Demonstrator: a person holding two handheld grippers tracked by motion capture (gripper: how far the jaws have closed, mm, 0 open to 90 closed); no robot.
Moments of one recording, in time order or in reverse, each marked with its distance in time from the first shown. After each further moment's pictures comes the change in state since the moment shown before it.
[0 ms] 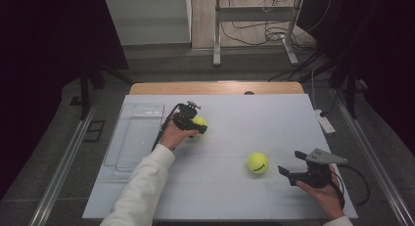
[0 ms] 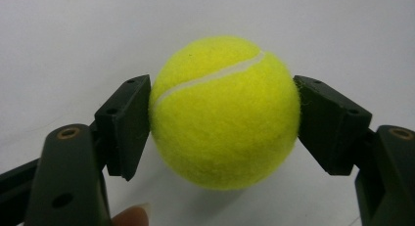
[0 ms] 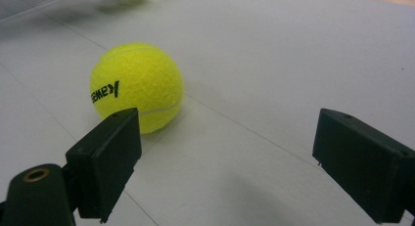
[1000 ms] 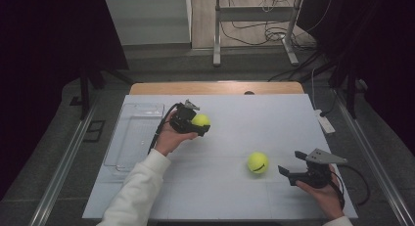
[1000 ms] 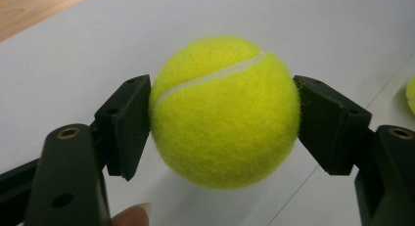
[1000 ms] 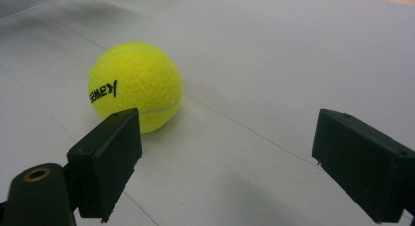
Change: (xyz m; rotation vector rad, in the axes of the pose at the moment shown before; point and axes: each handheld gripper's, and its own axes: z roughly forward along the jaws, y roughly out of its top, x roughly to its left) left arm -0.022 -0.008 -0.045 -0.162 -0.050 0.101; right arm 0.000 0.000 0.000 0.001 -0.006 0.002
